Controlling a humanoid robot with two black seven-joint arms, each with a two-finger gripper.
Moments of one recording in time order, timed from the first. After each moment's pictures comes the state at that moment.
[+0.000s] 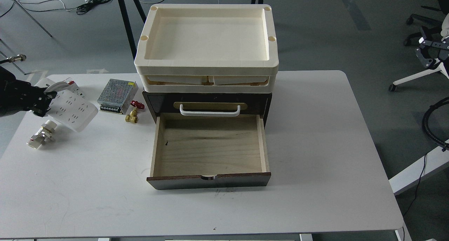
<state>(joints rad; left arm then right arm) -1.05 1.04 0.07 -0.88 1.84 -0.01 -0.49 0.66 -0.77 0.73 0.85 0.03 0.37 0.49</state>
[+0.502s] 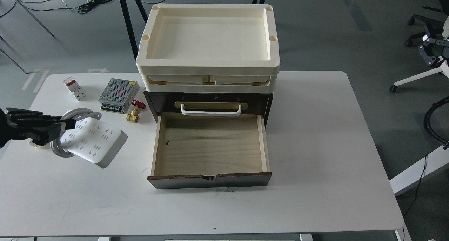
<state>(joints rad) -1.11 1.46 0.04 -1.65 1.50 -0.34 -0.49 0.66 -0.77 0.75 0.84 0.03 0.37 0.49</state>
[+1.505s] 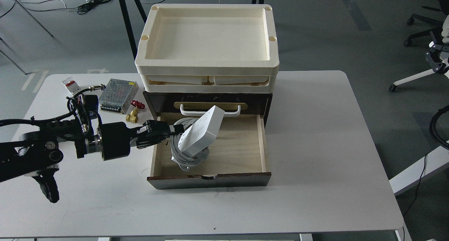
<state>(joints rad) -0.86 0.84 0.00 -1.40 0.85 -0.25 -0.49 0.63 -0.79 0.75 0.82 0.03 0.37 0.49</state>
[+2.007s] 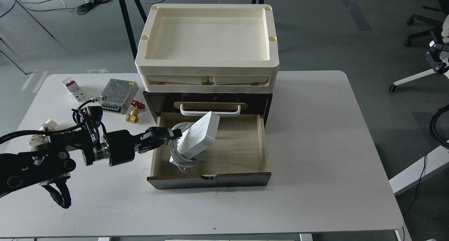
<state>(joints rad) -0.79 0.72 0.01 -1.25 0.86 -0.17 -0.49 0.63 -0.79 0.76 0.82 0.03 0.37 0.49</state>
